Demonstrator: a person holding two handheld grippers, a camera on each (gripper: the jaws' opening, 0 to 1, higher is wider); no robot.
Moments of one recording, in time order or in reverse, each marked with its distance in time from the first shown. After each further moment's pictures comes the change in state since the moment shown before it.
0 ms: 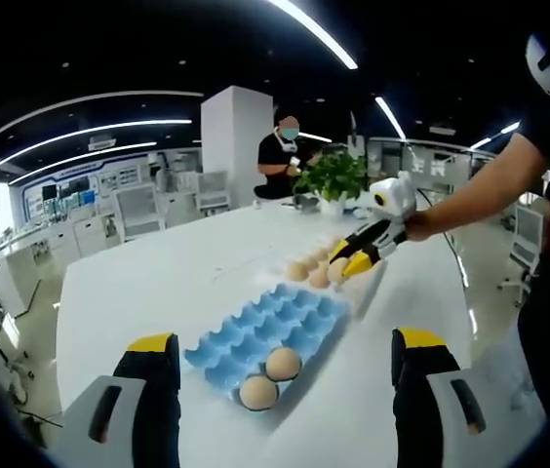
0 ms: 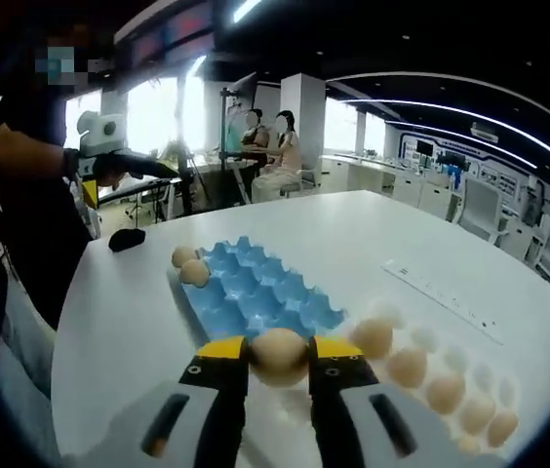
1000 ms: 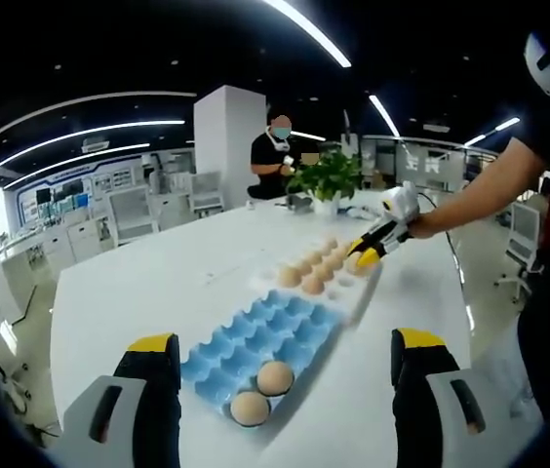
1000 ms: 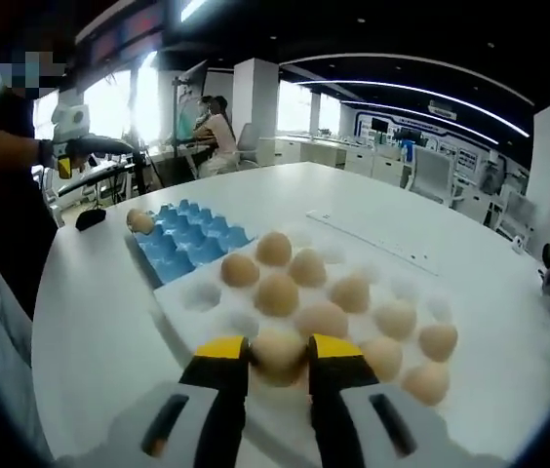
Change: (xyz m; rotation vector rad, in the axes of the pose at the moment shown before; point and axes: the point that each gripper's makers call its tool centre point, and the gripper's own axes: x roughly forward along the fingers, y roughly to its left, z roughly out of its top) left arm 0.017 -0.010 0.012 0.022 0.003 -0.028; right arm -0.089 -0.064 -0.070 0.087 0.072 -0.201
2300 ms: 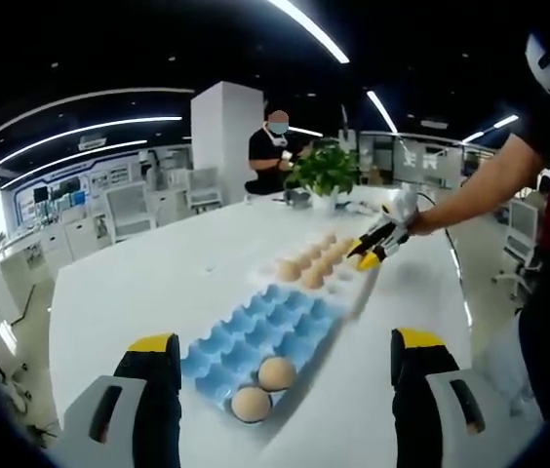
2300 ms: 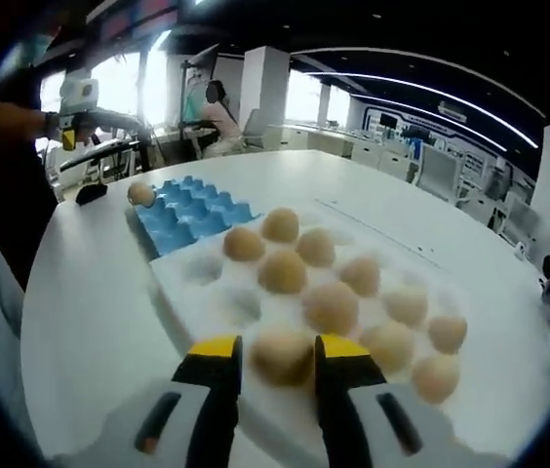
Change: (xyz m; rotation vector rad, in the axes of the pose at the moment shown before) left arm 0.002 0.001 -0.006 0.004 0.026 -0.009; right arm 0.012 0.000 -0.028 -0.066 0.075 0.019
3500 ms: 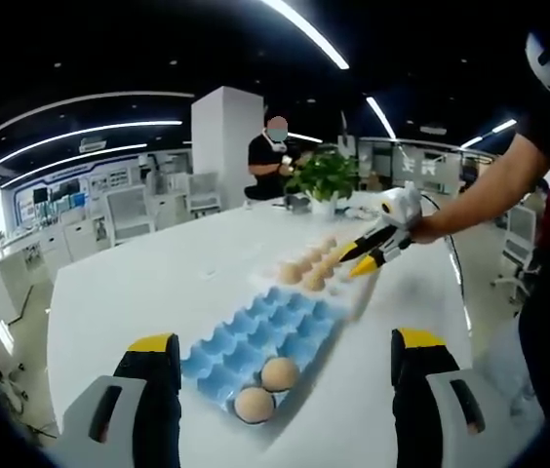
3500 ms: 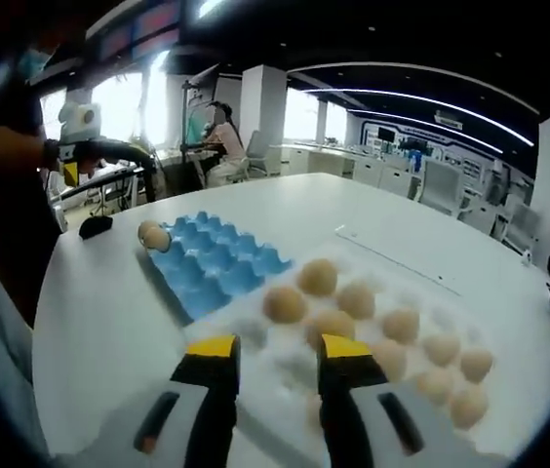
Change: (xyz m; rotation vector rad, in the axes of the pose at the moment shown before) left arm 0.000 0.004 0.000 -0.004 -0.030 -0.013; right arm 0.009 0.024 0.044 0.057 -0.103 -0.023
